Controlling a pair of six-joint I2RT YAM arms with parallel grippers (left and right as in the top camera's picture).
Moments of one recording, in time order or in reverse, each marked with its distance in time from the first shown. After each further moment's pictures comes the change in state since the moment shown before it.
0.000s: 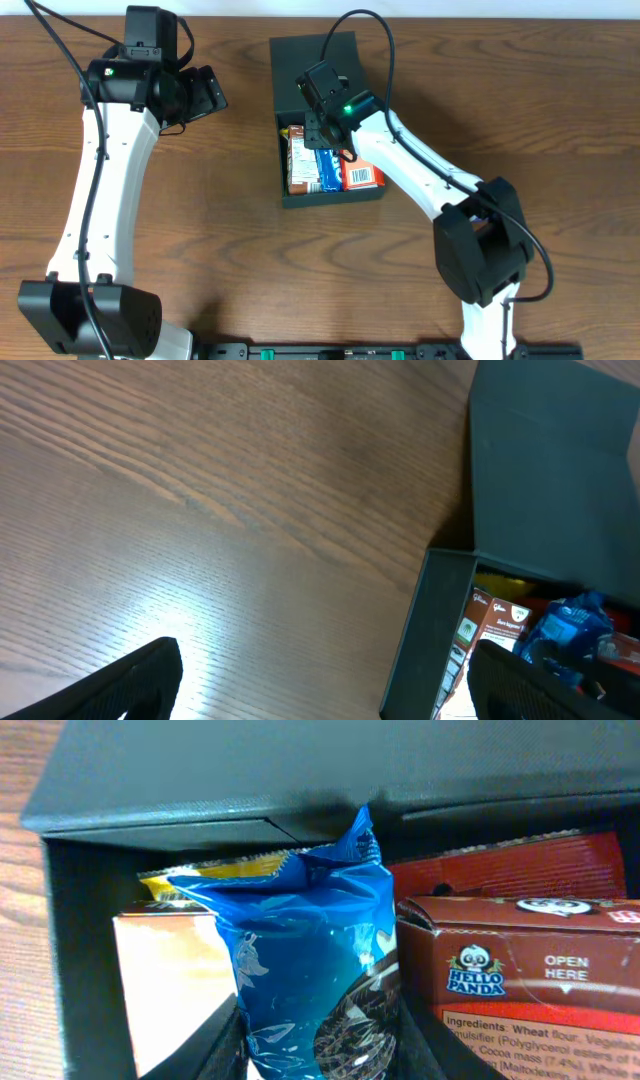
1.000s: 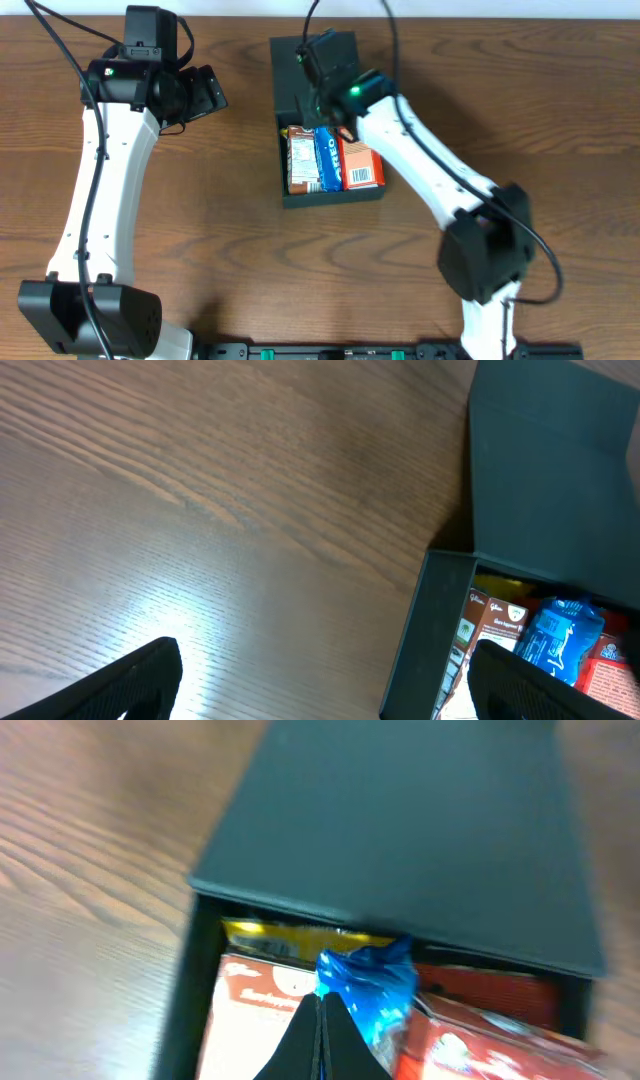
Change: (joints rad) left arm 0.000 0.000 0.000 0.003 0.000 0.000; right arm -0.012 0.026 0.160 -0.020 -0.038 -0.278
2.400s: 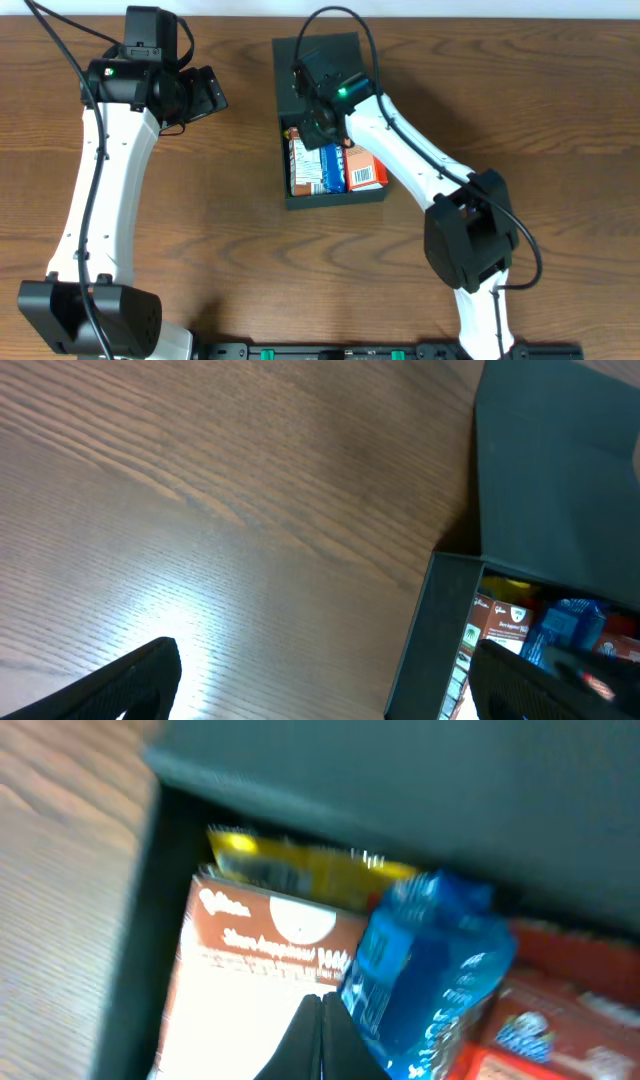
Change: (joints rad) left arm 0.000 0.000 0.000 -0.008 0.000 0.000; right arm 0.000 0.057 0.042 -0.136 -0.062 -0.073
